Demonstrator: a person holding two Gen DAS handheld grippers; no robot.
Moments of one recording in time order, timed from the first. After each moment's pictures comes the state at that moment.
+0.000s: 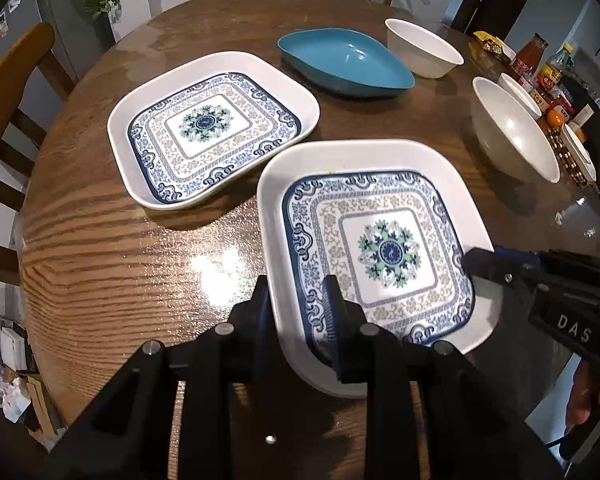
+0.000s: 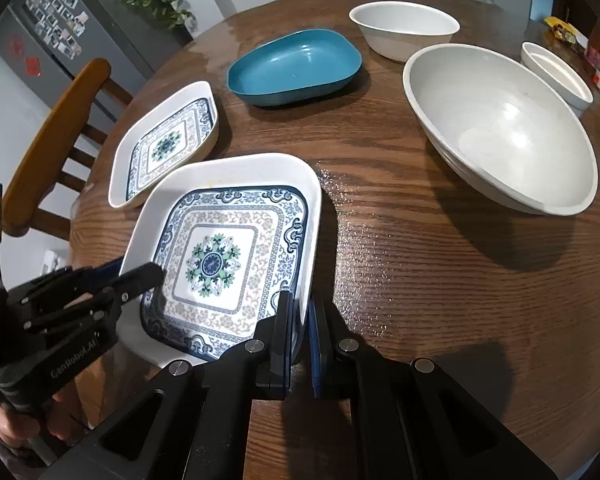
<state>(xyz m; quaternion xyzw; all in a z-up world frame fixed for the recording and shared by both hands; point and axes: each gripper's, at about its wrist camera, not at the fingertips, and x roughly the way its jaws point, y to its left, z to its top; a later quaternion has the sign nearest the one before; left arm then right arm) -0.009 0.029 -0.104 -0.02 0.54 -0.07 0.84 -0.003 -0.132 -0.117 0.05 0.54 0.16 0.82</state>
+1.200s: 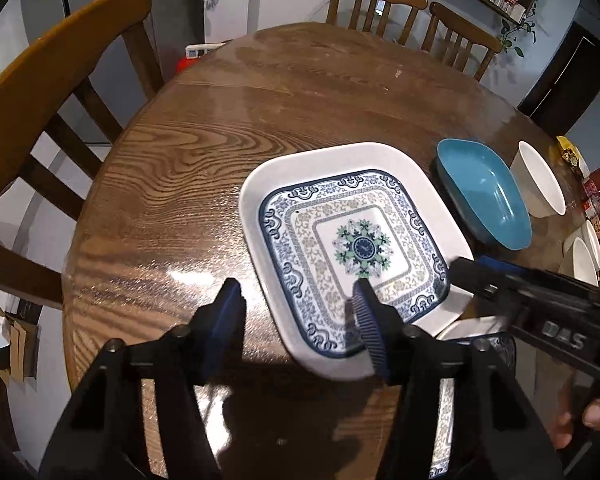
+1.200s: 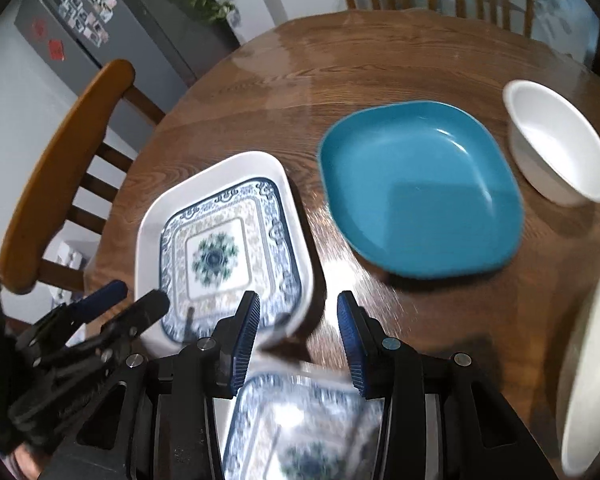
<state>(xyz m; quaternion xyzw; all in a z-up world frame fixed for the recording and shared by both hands) 0.059 0.124 -0.088 -0.12 0.50 0.05 0.86 0.116 -0.023 -0.107 0.01 0.54 0.23 0.81</state>
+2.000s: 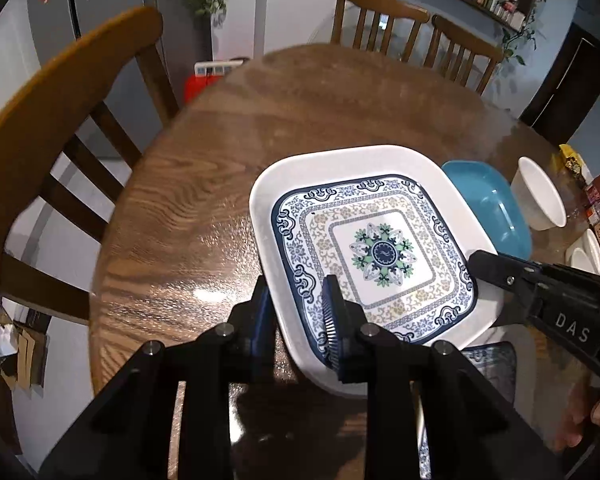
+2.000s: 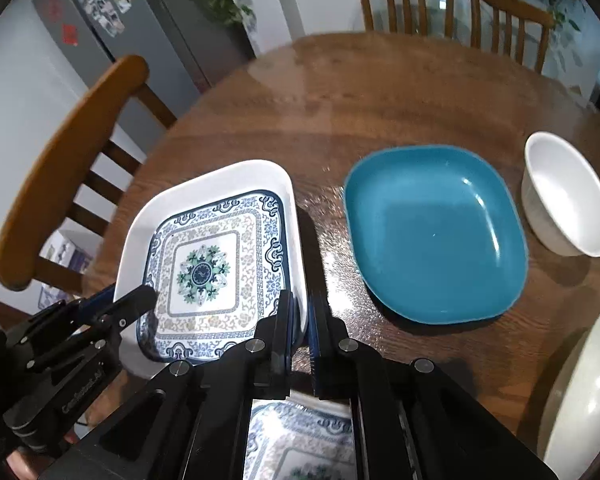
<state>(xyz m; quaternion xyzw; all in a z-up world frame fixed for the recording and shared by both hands) 0.043 0.141 -0.059 -0.10 0.47 0.07 0.87 0.110 -0.019 -0.080 -0.01 0.50 0.24 0.83</state>
